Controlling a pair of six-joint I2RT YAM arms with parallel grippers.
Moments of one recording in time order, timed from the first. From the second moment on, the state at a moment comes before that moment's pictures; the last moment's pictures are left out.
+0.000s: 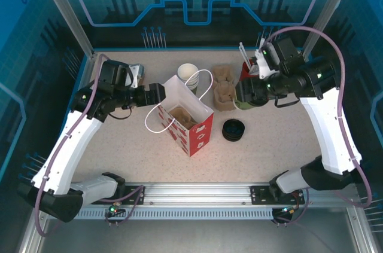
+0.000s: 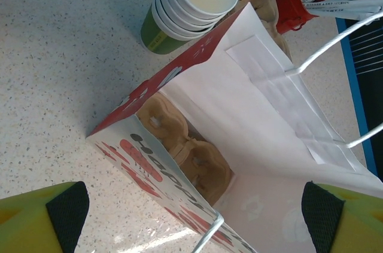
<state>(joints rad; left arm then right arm) -0.30 1.16 1.38 -1.02 0.26 -0.49 0.52 1.47 2.17 -1.70 -0.01 0.33</state>
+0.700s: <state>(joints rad) -0.30 1.28 1.38 -1.01 0.26 -0.56 0.89 1.76 2.50 -1.70 -0.05 0.45</state>
